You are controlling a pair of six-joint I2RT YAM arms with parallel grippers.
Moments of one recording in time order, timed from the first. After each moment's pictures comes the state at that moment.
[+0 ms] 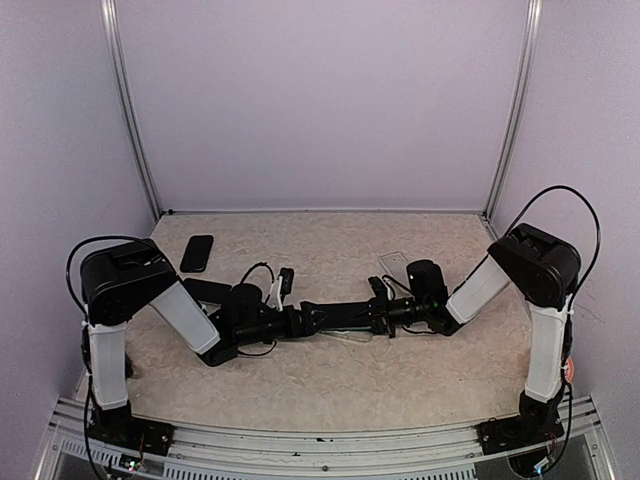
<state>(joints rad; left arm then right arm) -0.85 2.04 0.67 1.12 0.21 -0.79 0.60 2.03 0.76 0.80 -0.82 1.16</state>
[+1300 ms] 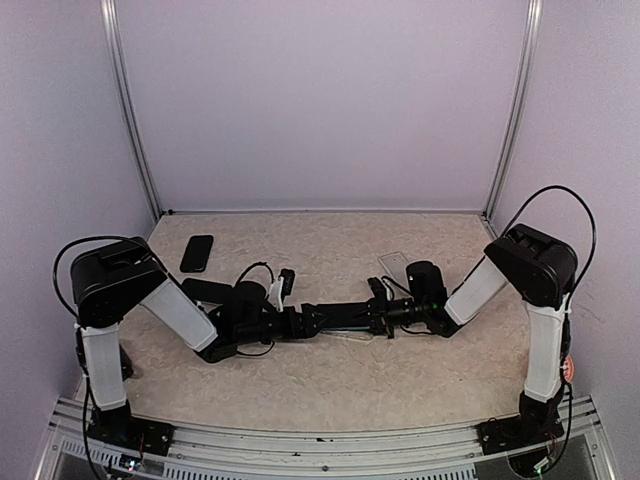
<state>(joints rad) -0.86 1.98 0.69 0.96 0.18 -0.75 0.61 2.05 0.76 0.84 -0.82 1.19</state>
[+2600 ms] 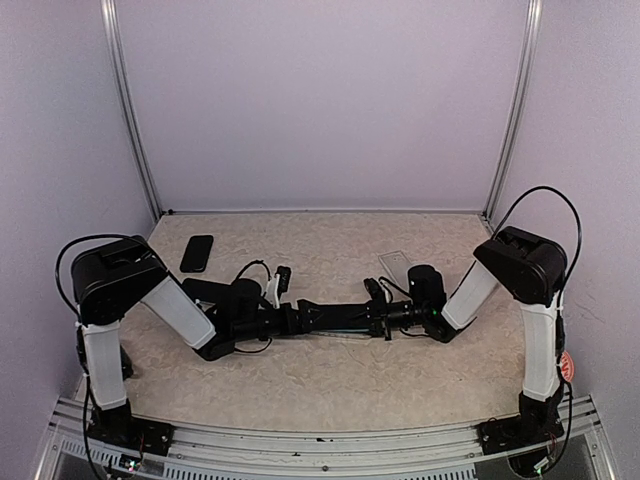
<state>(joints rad) -0.82 2.00 0.69 0.99 0.21 -0.76 0.60 2.12 0.76 1.00 -0.90 1.21</state>
